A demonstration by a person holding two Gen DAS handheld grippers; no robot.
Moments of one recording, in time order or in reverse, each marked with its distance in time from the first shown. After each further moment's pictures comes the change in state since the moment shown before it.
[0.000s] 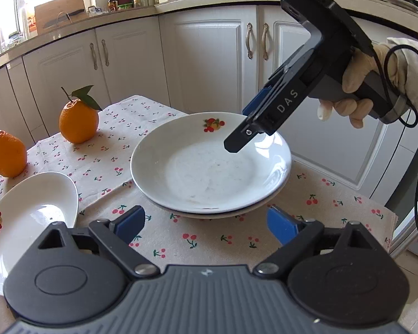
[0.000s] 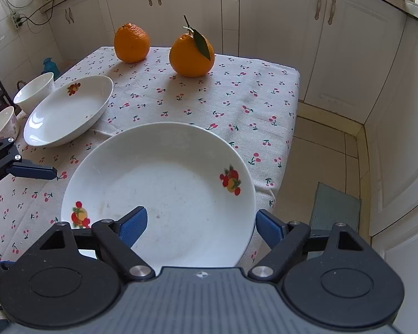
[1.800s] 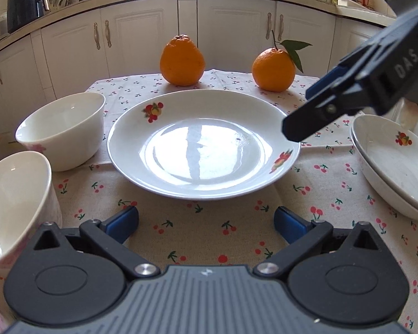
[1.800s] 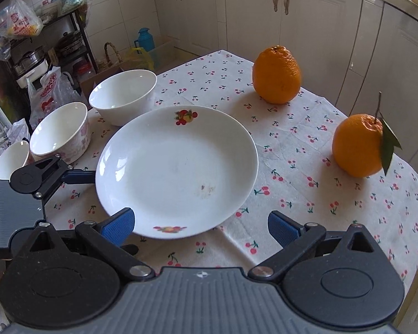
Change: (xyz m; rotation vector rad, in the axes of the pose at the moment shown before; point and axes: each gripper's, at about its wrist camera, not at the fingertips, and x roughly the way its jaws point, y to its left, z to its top) left arm -0.004 0.109 -0.066 -0.496 0.063 0.484; right arm 0.092 0.137 0.129 -0.370 0.038 0.310
